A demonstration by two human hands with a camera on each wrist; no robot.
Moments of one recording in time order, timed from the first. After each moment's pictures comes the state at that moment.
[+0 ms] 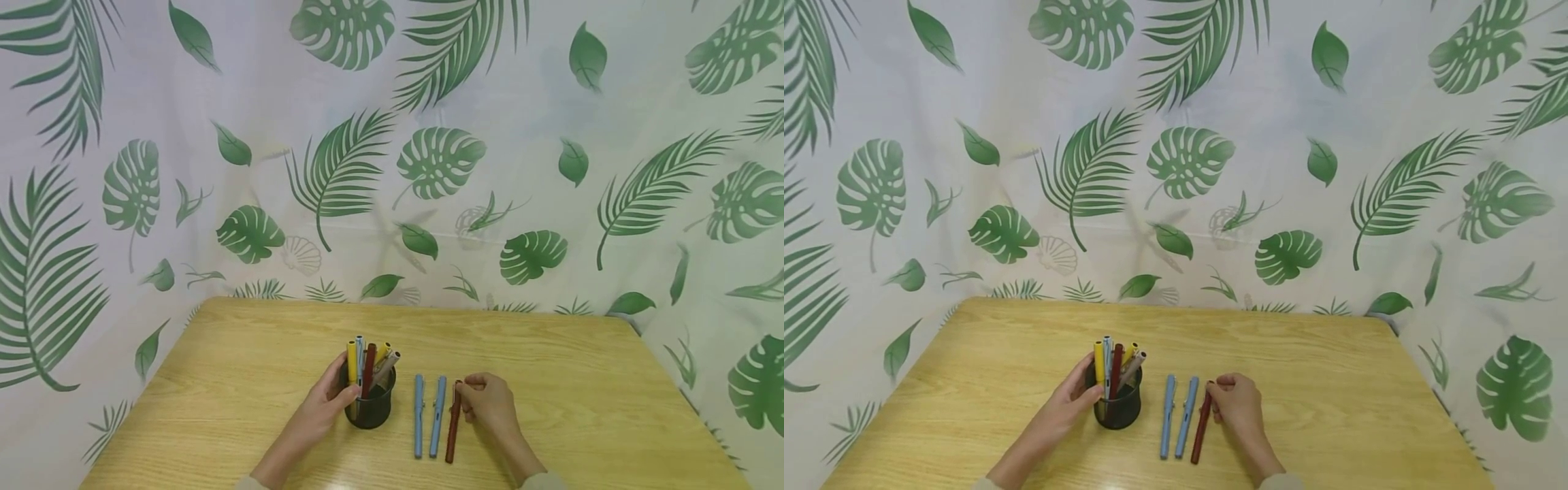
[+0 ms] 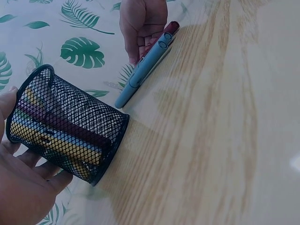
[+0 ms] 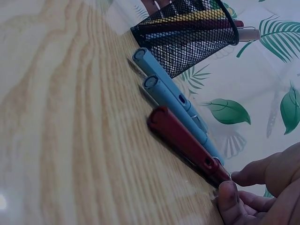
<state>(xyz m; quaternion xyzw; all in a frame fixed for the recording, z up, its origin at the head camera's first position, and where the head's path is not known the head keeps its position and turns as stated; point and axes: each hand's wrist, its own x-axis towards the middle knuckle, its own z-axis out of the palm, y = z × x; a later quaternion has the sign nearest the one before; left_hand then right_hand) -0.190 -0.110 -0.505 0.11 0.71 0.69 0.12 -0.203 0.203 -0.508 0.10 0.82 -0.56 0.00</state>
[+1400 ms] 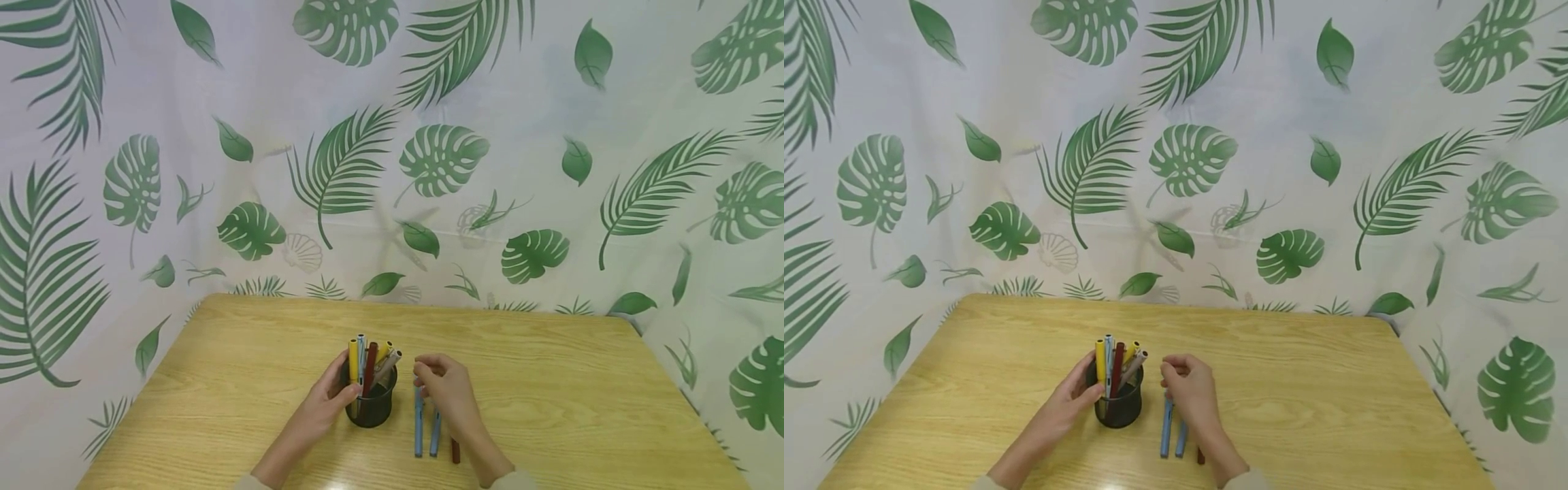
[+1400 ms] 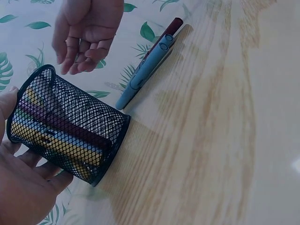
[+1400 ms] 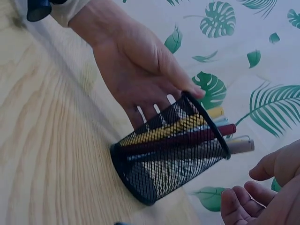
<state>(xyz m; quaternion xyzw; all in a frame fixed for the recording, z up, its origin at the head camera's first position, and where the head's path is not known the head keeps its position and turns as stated) -0.189 -0.110 -0.508 0.12 0.70 0.69 0.12 -0.185 0.127 -0.457 0.02 0.78 -0.63 -0.02</state>
